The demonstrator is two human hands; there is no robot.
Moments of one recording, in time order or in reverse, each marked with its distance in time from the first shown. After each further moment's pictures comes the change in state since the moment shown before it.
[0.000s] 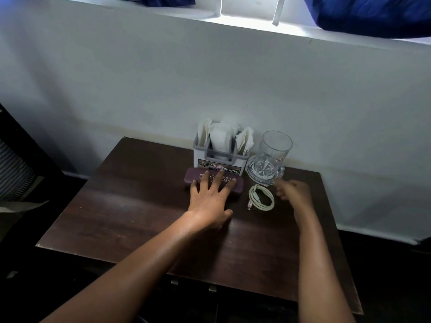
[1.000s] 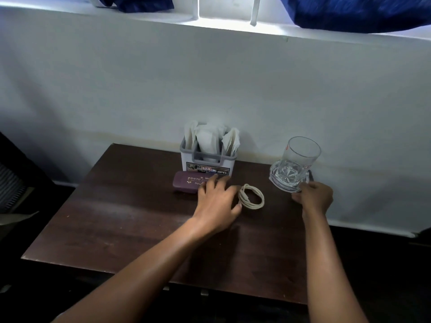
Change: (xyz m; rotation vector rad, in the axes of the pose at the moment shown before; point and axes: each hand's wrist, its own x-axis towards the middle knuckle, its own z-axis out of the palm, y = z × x) left_hand 0.005 0.036 0.003 -0.150 0.202 0.097; right_hand 0.021 0.018 -0.039 0.254 0.423 0.020
